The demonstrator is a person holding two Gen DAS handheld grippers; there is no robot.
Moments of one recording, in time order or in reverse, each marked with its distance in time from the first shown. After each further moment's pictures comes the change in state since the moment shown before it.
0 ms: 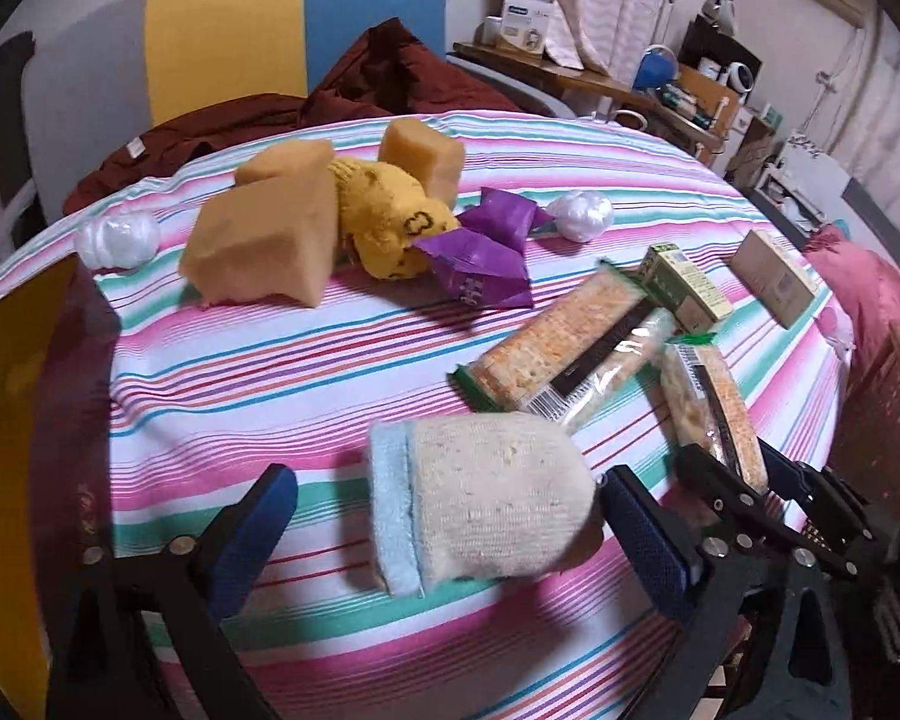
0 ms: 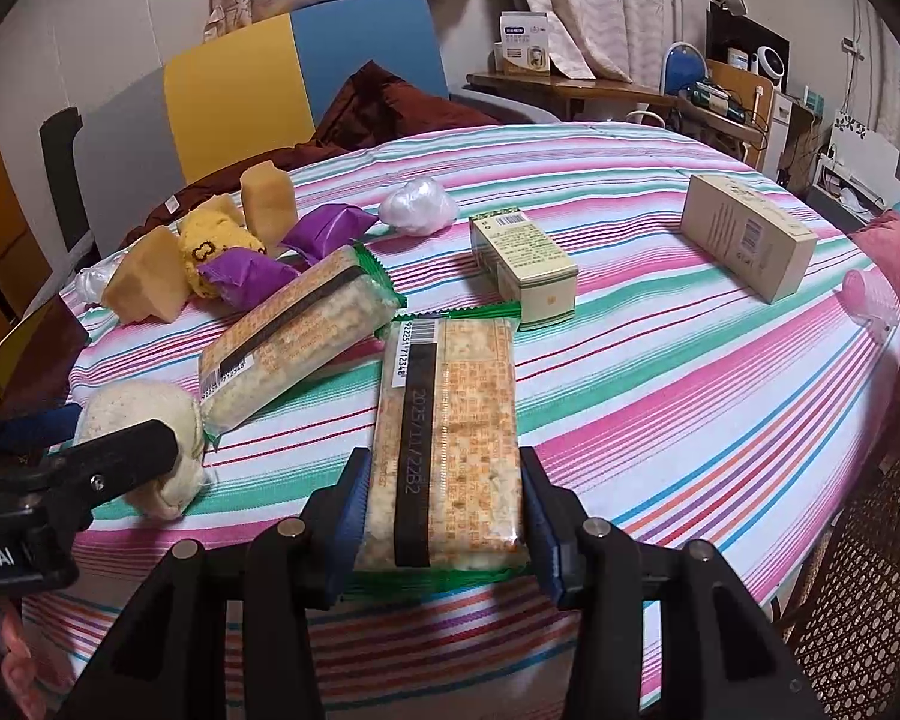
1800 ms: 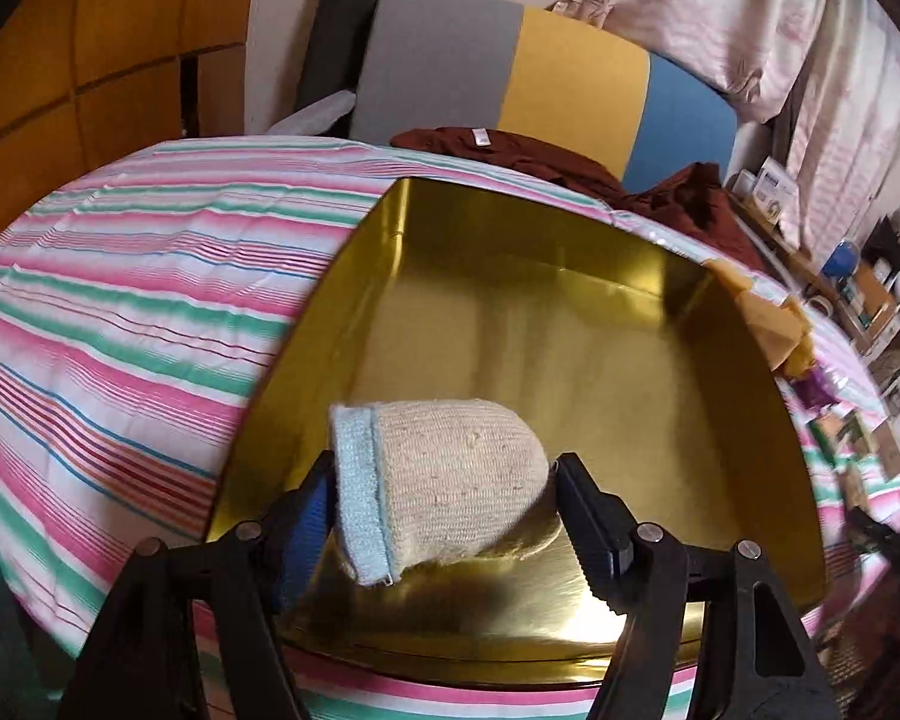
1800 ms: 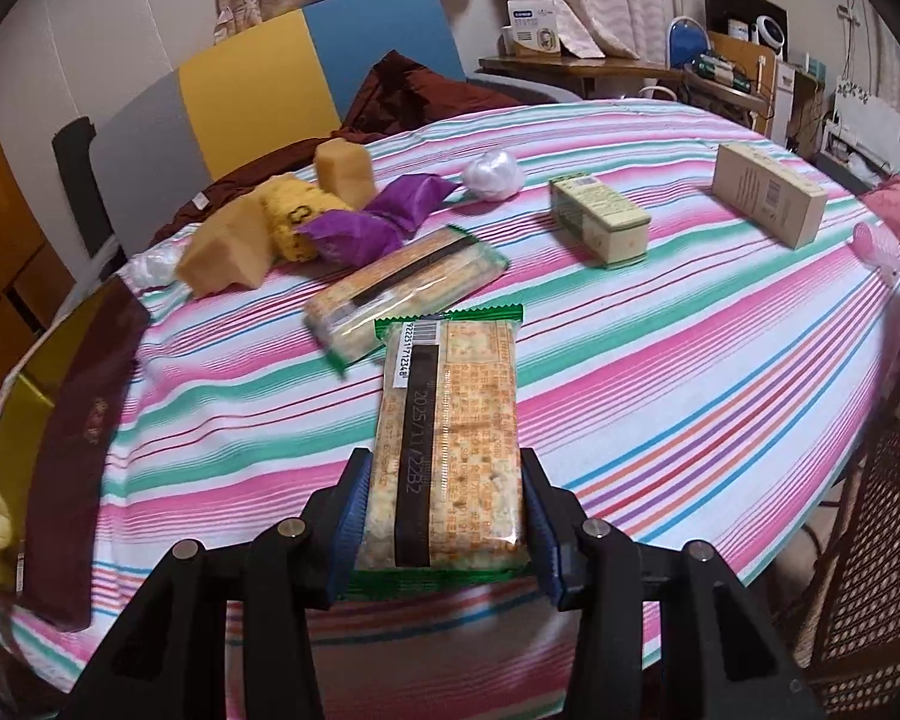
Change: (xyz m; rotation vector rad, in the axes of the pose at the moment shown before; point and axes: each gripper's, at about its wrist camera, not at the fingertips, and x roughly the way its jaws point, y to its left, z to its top) left arm -0.160 0.270 -0.150 -0.452 -0.181 0.323; right arm -0.025 0.049 -0.026 0.064 0.042 0.075
